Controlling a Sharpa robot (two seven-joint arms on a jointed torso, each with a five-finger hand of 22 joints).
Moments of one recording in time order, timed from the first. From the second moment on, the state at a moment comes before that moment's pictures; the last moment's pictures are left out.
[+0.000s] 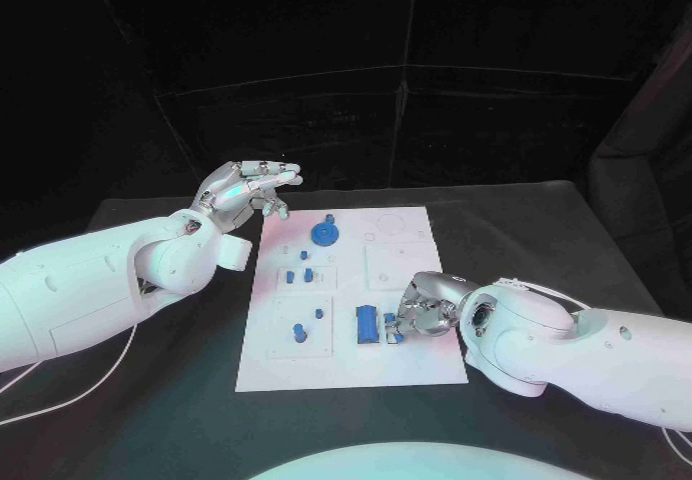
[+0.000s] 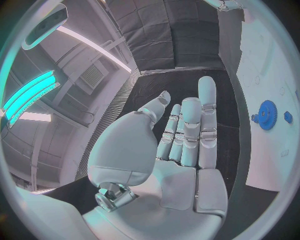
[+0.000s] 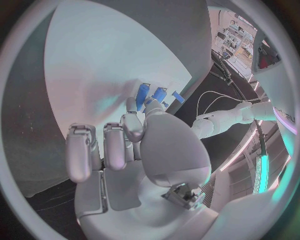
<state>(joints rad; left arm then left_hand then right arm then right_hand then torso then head) 1.23 -0.79 -0.10 1.35 0.01 -0.06 0.49 1.25 -0.02 0.28 -0.13 0.05 0.96 0.19 0.17 0.07 0.98 0.12 0.33 0.07 1.27 0.03 1.05 0.54 0.18 1.29 0.12 0.59 0.55 1.02 -0.94 -0.05 1.88 -1.42 -0.26 -0.59 1.32 0.01 -0.10 0.25 0.42 1.14 0.05 0.22 0.30 1.42 -0.02 1.07 1.23 1.47 -0.08 1.39 1.31 0.03 1.47 0.04 1.52 1.31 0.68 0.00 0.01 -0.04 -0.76</state>
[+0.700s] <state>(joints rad) 1.23 -0.79 -0.10 1.35 0.01 -0.06 0.49 1.25 -0.02 0.28 -0.13 0.05 0.96 0.19 0.17 0.07 0.98 0.12 0.33 0.07 1.27 0.03 1.05 0.54 0.18 1.29 0.12 0.59 0.55 1.02 -0.92 -0.05 1.87 -1.46 -0.25 -0.61 1.14 0.03 -0.21 0.29 0.15 1.16 0.05 0.23 0.33 1.42 -0.03 1.06 1.22 1.47 -0.08 1.39 1.30 0.03 1.46 0.04 1.52 1.31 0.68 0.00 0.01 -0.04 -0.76</state>
